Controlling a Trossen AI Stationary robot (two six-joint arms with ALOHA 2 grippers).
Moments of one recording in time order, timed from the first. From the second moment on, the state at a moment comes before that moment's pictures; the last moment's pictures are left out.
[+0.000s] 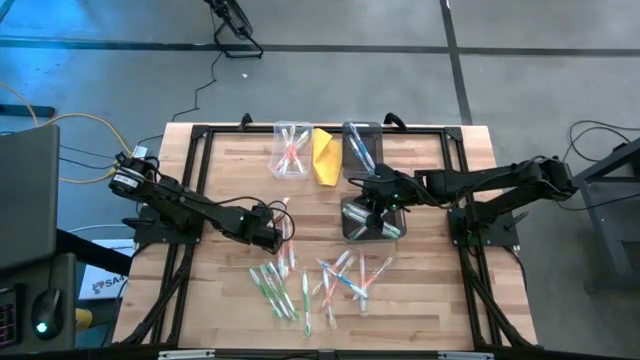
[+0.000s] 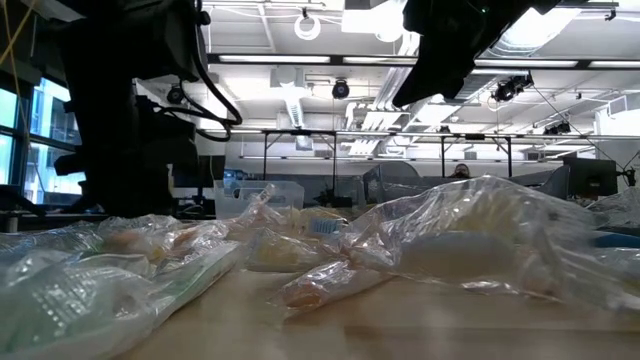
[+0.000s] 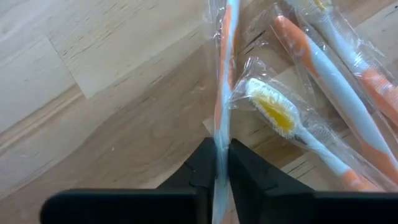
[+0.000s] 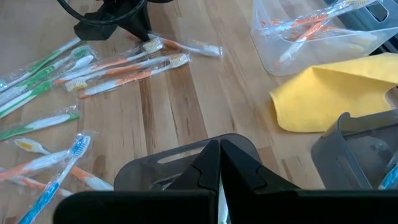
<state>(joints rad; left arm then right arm) -0.25 1.55 0.76 -0.62 -0.30 -1.26 -0.01 1.28 0.90 -0.32 0.15 0.19</state>
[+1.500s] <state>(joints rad) -0.12 1.08 0.76 -0.42 -0.66 -0.70 0.00 1.28 0.90 -0.29 0.10 0.19</state>
